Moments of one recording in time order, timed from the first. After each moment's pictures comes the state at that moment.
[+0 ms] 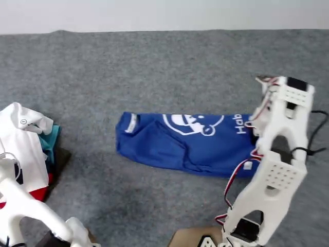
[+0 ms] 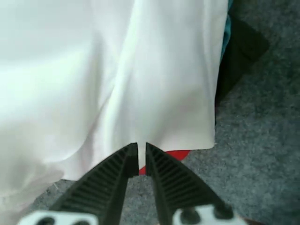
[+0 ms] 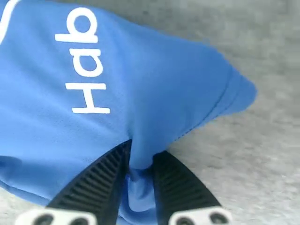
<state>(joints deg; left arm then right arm) -55.6 -25.6 34.2 82.0 -32.0 20.5 38.3 -26.6 93.6 27.7</state>
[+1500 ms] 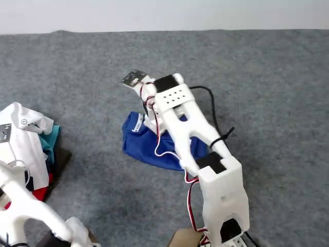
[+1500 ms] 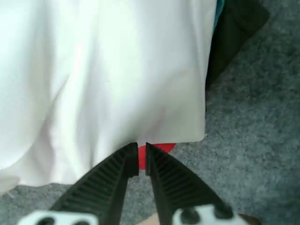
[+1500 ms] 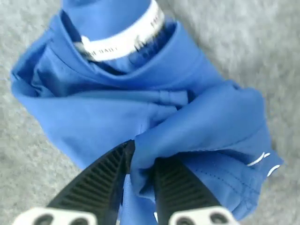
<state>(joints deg) -55.6 -25.6 43.3 78.5 -32.0 -30.3 32.5 -26.5 87.6 21.2</state>
